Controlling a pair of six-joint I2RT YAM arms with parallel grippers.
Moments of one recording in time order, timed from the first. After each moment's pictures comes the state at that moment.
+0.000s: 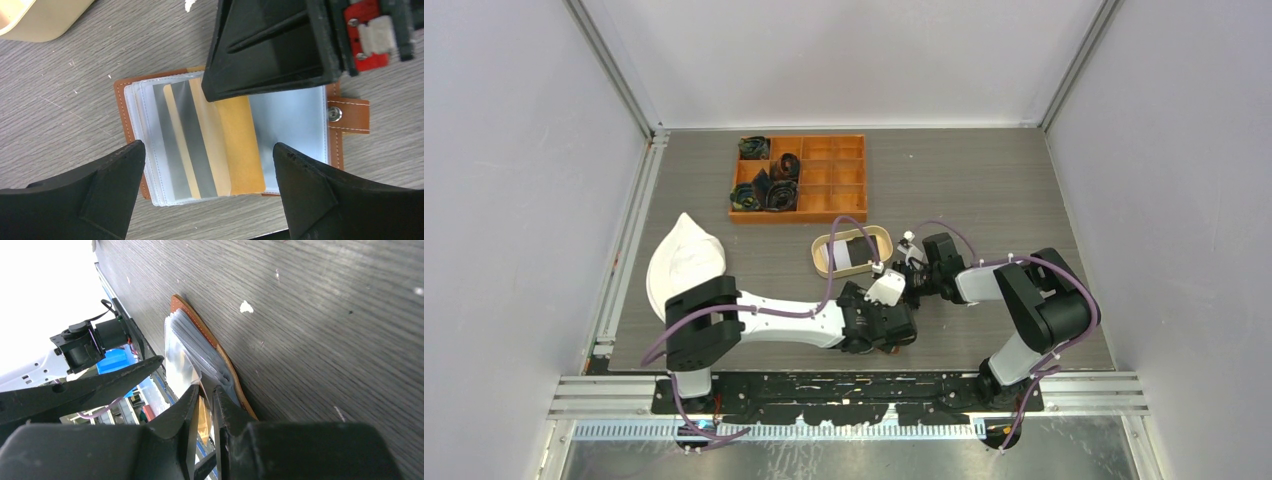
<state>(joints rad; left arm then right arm) -1.36 1.82 1.19 -0.56 -0.60 -0.79 0.39 1.61 0.48 0.24 -0.84 0.71</state>
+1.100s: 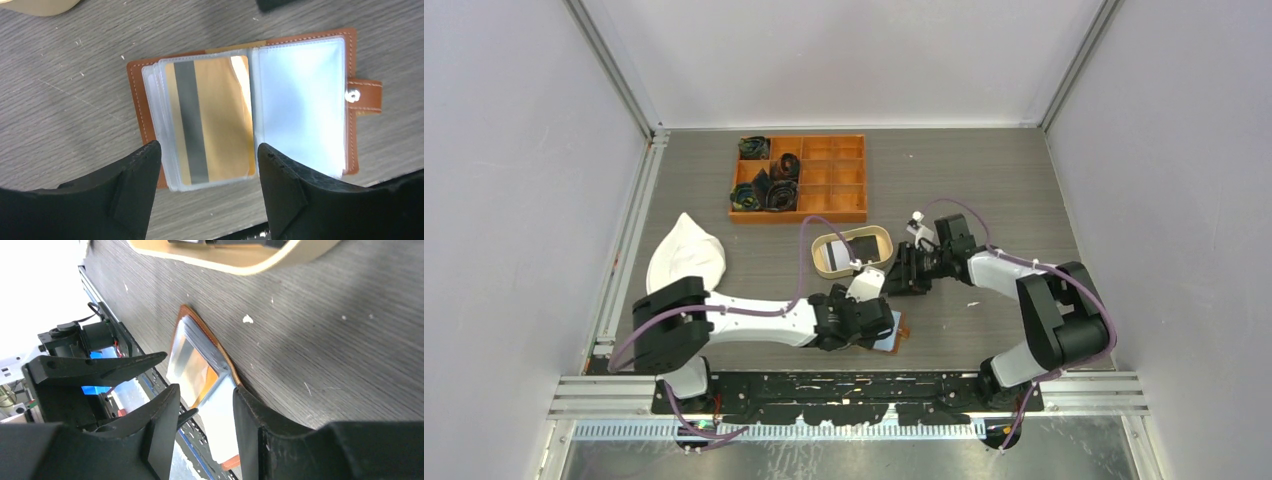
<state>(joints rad) -1.31 1.70 1.03 -0.46 -0.52 -0.79 0.31 1.51 0.60 -0.06 -0.82 0.50</state>
